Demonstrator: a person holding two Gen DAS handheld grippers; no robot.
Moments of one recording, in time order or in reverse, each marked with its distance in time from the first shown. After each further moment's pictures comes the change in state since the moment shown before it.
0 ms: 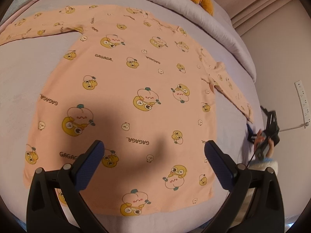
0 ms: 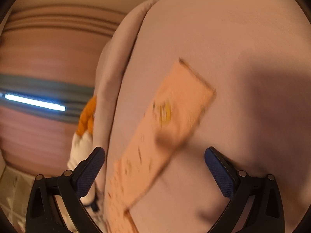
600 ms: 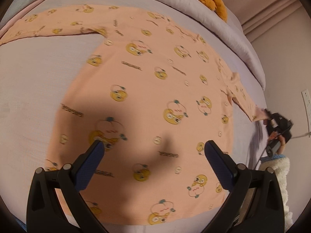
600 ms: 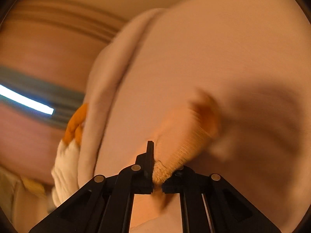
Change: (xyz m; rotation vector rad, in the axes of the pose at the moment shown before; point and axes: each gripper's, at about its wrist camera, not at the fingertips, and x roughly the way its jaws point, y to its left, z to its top) left arm -0.009 0.048 0.018 -0.053 -0.033 0.040; right arm 0.026 0.059 0.001 -0.165 -0.074 -0.085
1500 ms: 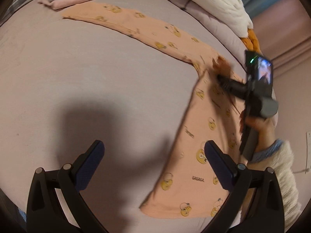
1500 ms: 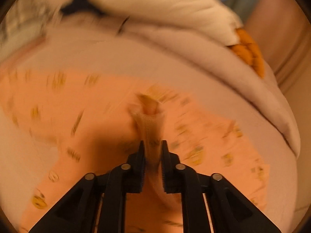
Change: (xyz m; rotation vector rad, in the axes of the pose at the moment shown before) left arm -0.070 0.152 0.003 -0.217 -0.115 0.074; right arm 0.185 0.313 -0.425 -1.551 0.328 -0.281
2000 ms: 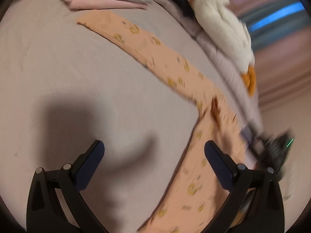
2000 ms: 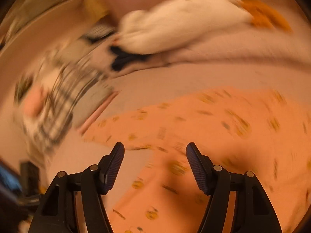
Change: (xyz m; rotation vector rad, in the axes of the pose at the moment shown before) left arm -0.009 0.044 0.041 -0.211 -0.135 -0.149; right arm -0.063 -0.107 -0.050 0.464 -0.166 0.700
